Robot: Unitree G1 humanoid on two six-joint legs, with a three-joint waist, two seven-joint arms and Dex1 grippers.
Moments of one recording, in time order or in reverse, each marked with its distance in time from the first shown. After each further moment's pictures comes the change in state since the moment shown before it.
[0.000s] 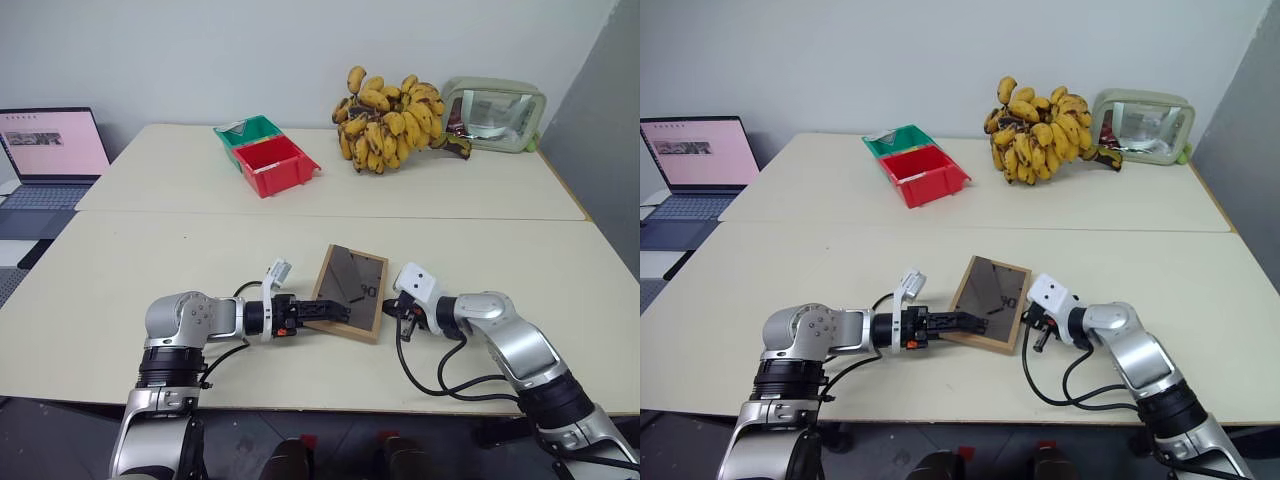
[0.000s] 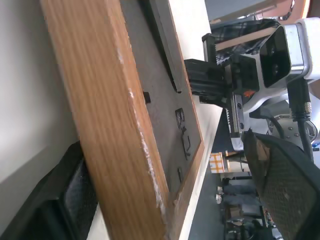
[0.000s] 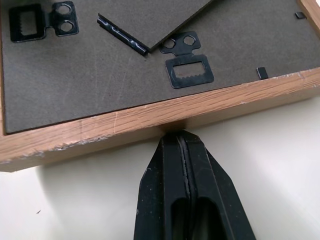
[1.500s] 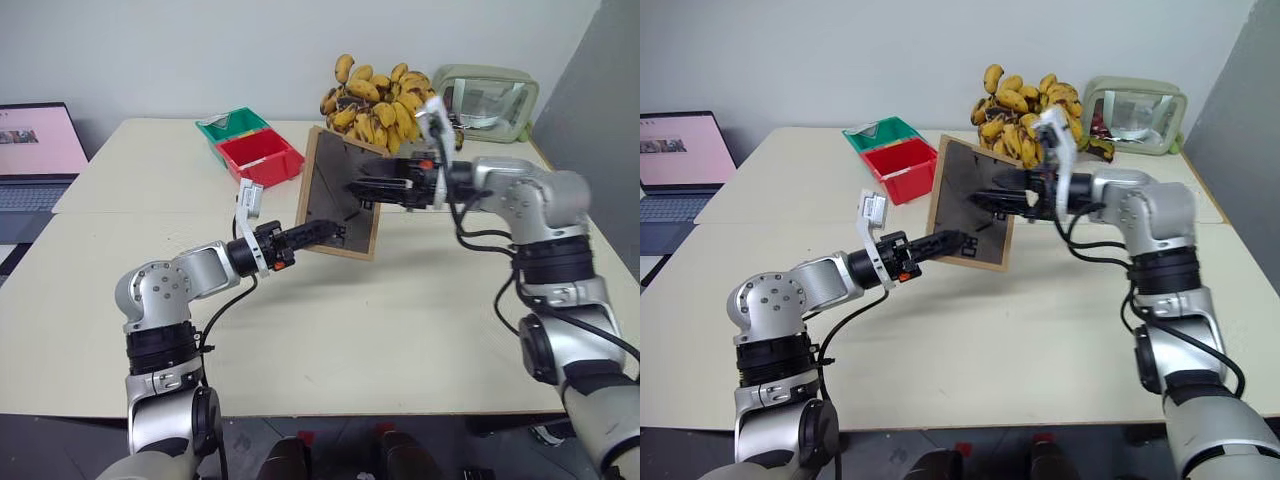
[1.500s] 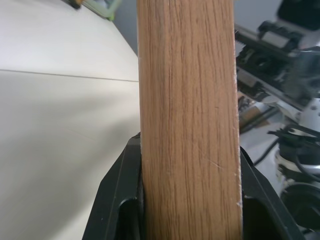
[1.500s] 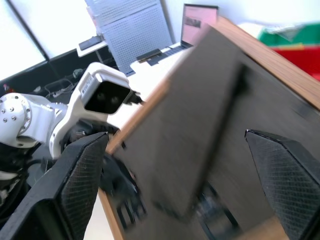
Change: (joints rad) left arm -0.138 -0.057 0.253 -0.218 -0.203 -0.137 0.260; right arm -0.712 0.122 -0.251 0.412 0.425 0.229 0.199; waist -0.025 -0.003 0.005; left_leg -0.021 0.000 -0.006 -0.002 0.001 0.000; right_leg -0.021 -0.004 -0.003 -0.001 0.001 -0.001
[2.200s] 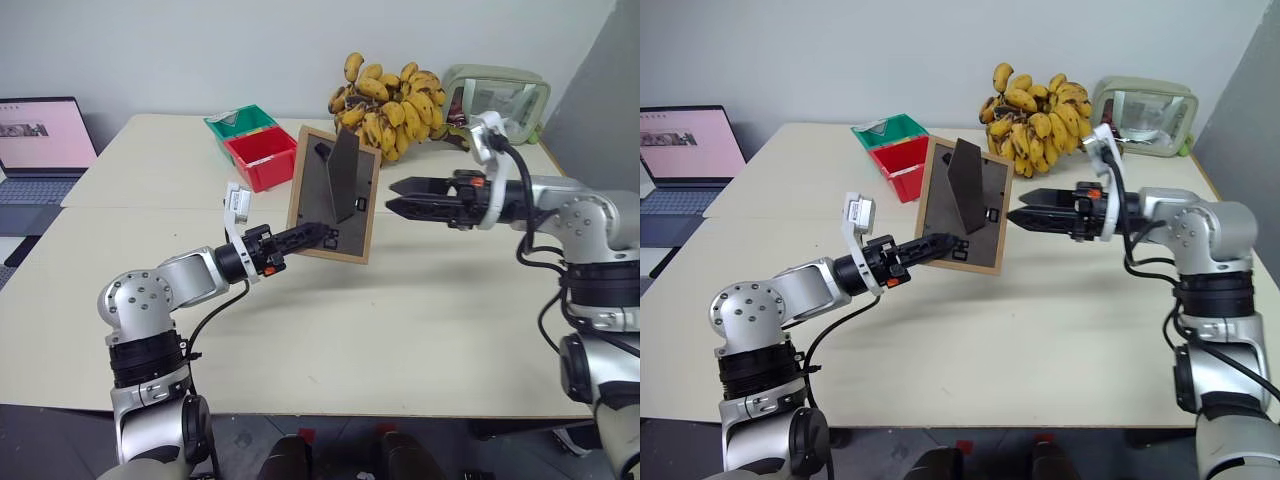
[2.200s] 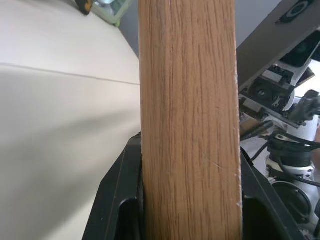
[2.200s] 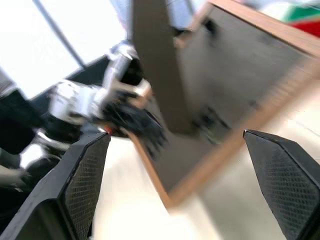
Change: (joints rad) left arm 0.050 0.047 0.055 -0.040 -0.195 0.077 0.105; right arm 0.217 -0.281 -0.098 -0.166 0.121 0.085 0.095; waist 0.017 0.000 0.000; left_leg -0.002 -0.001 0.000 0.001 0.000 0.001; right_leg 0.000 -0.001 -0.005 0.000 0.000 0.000
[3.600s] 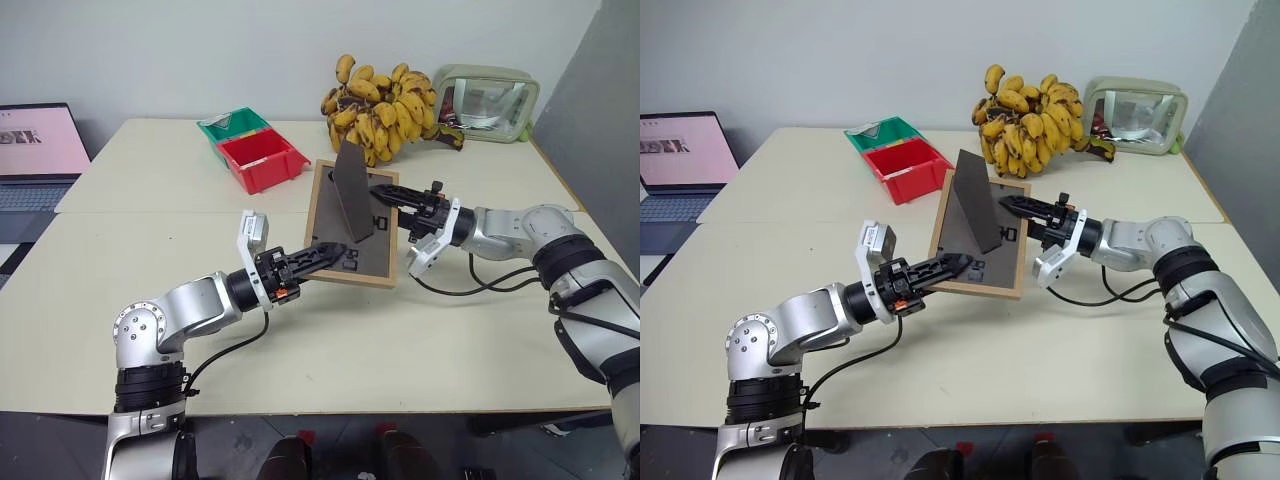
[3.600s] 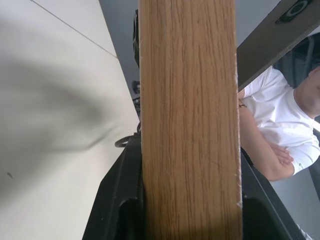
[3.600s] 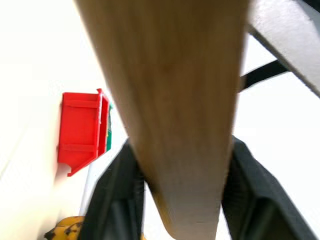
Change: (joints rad) left arm 0.167 0.054 -0.189 0.024 -0.855 -0.137 0.591; right arm -0.285 0.015 0.690 0.837 -1.751 -2.055 -1.812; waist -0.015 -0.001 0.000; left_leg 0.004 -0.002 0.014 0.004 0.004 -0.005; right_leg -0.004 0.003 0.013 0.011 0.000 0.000
